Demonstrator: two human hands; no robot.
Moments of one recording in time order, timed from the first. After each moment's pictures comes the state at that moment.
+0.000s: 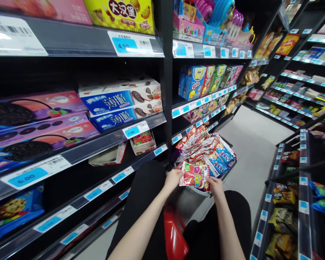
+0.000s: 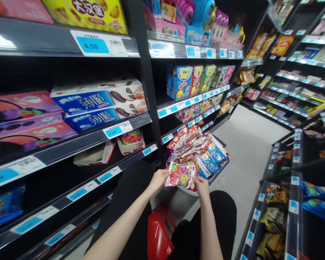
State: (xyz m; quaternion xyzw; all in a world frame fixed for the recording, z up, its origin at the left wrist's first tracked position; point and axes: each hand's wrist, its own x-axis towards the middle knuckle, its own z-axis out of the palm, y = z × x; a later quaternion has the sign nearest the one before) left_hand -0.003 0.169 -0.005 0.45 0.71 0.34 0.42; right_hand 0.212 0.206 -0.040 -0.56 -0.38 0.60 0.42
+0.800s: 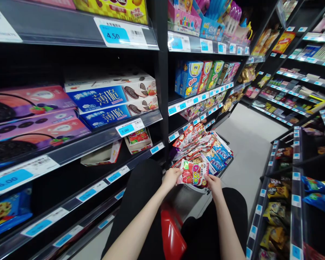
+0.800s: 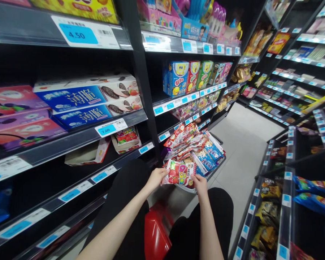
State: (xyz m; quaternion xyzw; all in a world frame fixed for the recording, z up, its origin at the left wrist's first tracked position) left_hand 0.004 0.167 0.001 0.42 0.65 0.38 0.51; right_hand 0.217 0.198 -0.028 -0.55 -0.45 0.55 0.43
